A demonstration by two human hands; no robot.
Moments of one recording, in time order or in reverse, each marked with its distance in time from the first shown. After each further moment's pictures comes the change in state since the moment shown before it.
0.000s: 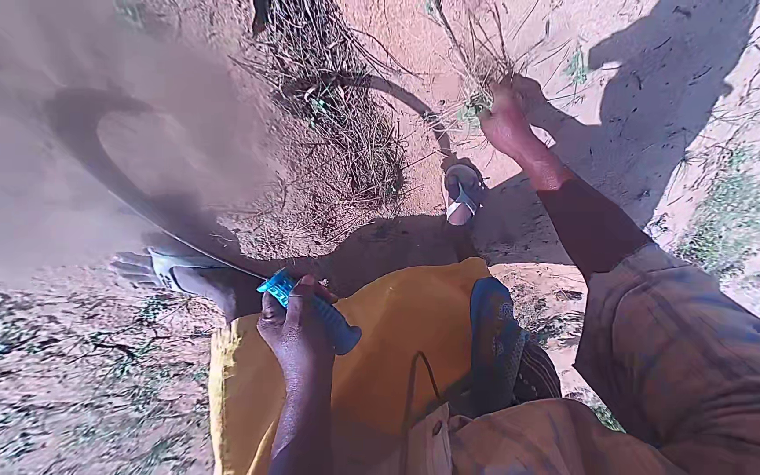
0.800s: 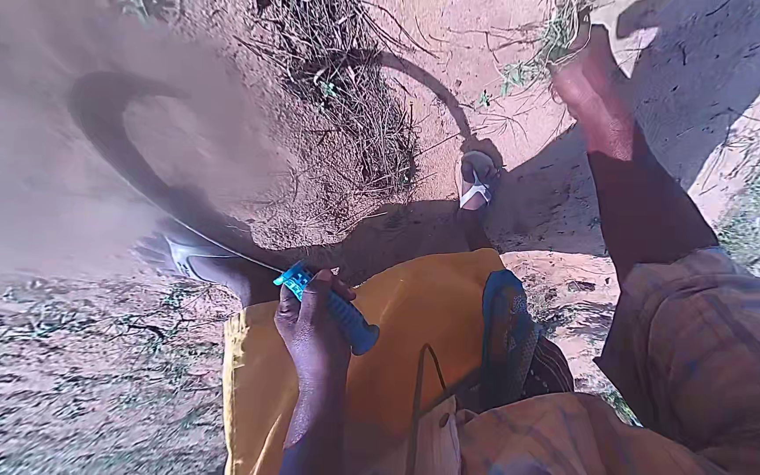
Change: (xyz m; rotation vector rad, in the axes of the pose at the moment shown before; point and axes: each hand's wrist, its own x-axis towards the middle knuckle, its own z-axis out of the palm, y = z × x) left_hand -0.003 0.014 0.002 -0.056 -0.066 -0.048; right_hand 0.012 0.025 -0.033 0.210 0.149 0.129
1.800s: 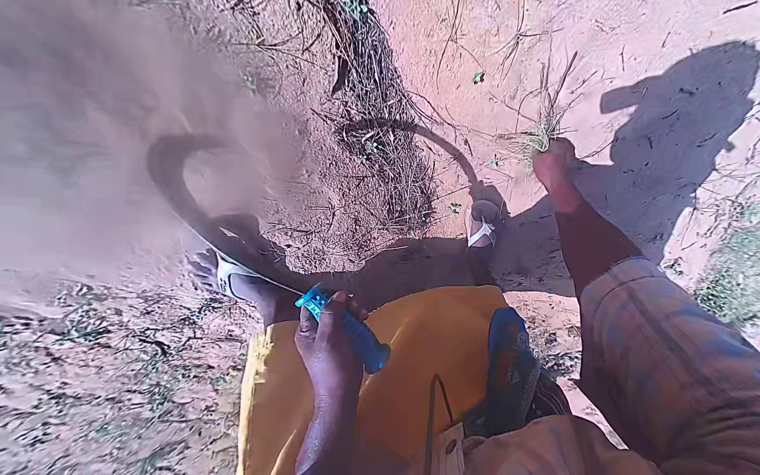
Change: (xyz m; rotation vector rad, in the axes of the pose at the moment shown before) left_hand 0.003 0.020 -0.002 -0.142 0.102 -0.001; right_hand 0.017 0.024 0.032 -0.256 -0.002 0.245
